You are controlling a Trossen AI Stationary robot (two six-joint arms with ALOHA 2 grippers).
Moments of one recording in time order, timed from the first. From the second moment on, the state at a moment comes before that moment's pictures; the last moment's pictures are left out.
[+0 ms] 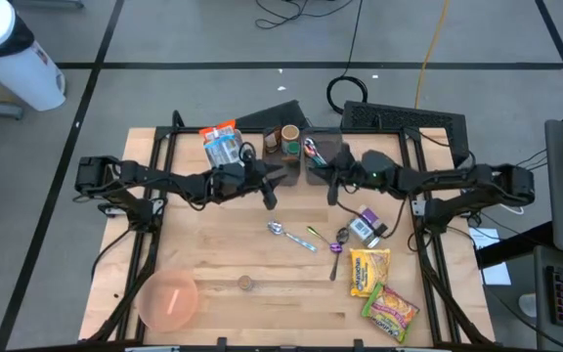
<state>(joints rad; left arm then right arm) 0.11 1.53 0.76 0.56 -0.32 -0.06 -0.25 1.24 0.59 0.52 0.02 0.10</state>
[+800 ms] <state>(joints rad) 0.11 1.53 0.76 0.71 -0.18 0.02 -0.16 1.22 0.50 0.63 0.02 0.11</state>
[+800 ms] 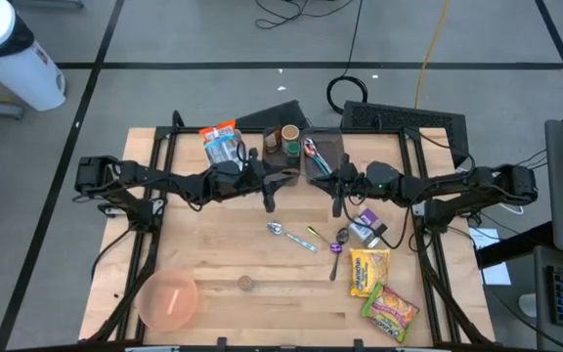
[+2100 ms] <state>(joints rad) 0.11 1.53 0.76 0.71 -0.18 0.02 -0.17 1.22 0.50 0.60 0.02 0.06</state>
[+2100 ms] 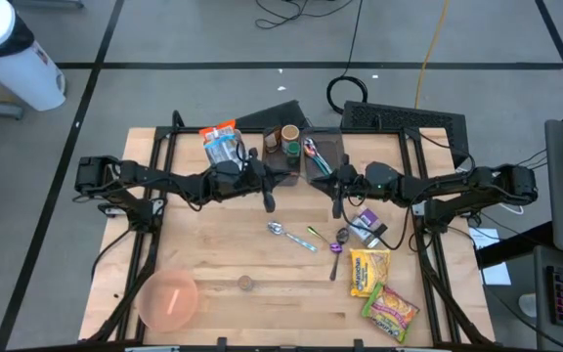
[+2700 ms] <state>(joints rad) 0.11 1.53 1.08 0.11 -0.18 0.13 -0.19 1.22 0.50 0.60 -0.03 0.03</state>
